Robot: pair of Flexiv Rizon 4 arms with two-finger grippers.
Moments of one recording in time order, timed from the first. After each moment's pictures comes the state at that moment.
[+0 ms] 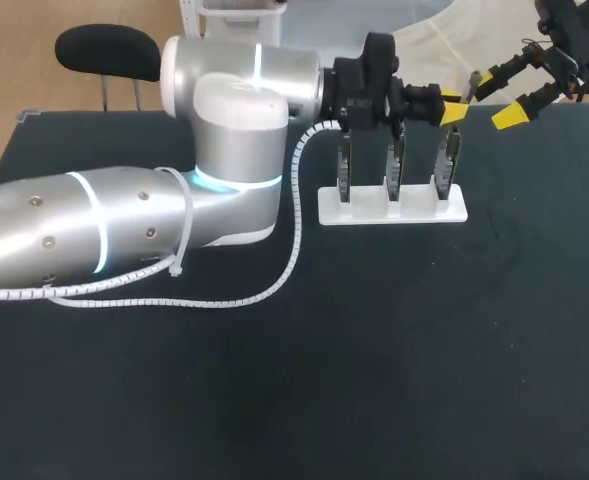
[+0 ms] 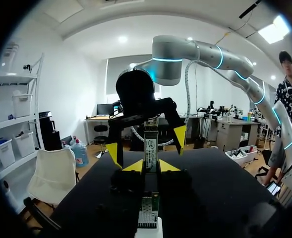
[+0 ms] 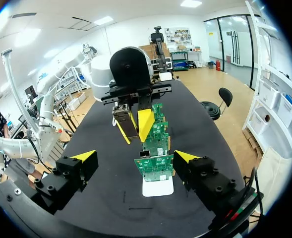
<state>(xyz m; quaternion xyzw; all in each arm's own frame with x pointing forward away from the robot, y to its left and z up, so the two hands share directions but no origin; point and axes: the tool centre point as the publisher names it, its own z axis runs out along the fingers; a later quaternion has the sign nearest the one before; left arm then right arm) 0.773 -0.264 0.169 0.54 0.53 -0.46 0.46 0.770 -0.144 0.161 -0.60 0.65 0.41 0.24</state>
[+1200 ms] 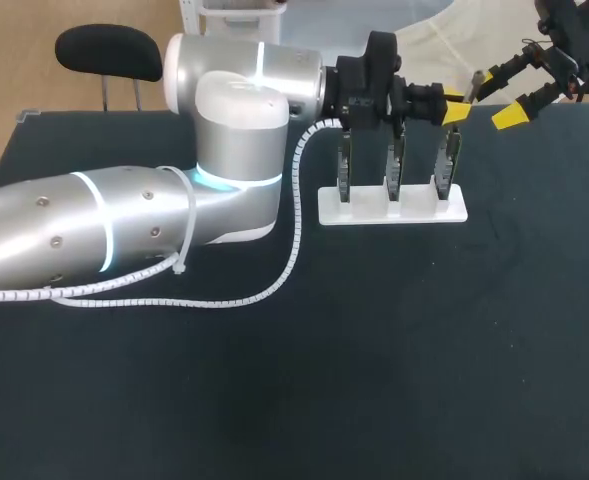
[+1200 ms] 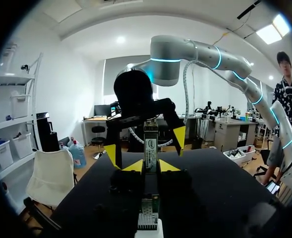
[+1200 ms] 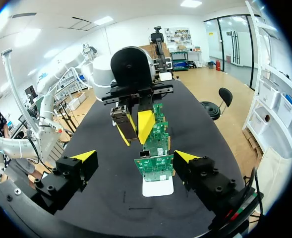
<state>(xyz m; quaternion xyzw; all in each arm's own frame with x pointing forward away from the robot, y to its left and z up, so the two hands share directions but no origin) 0.773 -0.267 0.168 0.54 0.53 -0.46 0.46 0.770 -0.144 0.161 -0.60 0.65 0.41 0.24</state>
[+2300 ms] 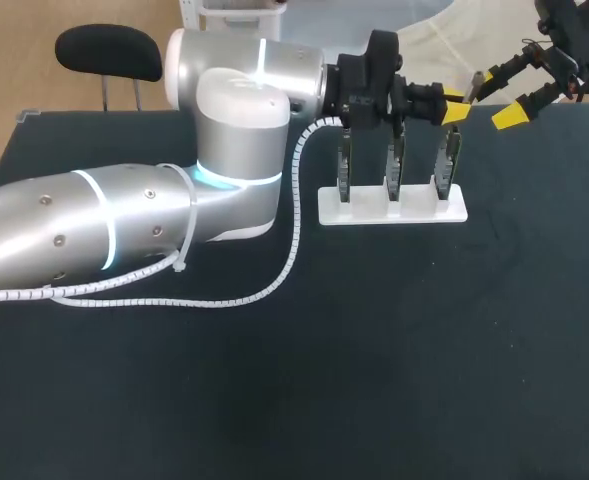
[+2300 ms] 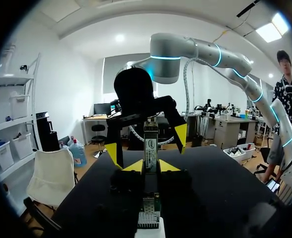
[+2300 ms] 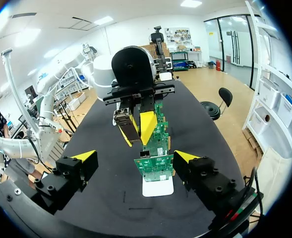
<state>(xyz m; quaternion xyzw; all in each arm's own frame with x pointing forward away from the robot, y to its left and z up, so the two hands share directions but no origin) 0.775 -0.268 0.166 0.55 0.53 -0.46 0.46 0.770 -0.144 0.161 -0.60 0.65 0.41 0.24</state>
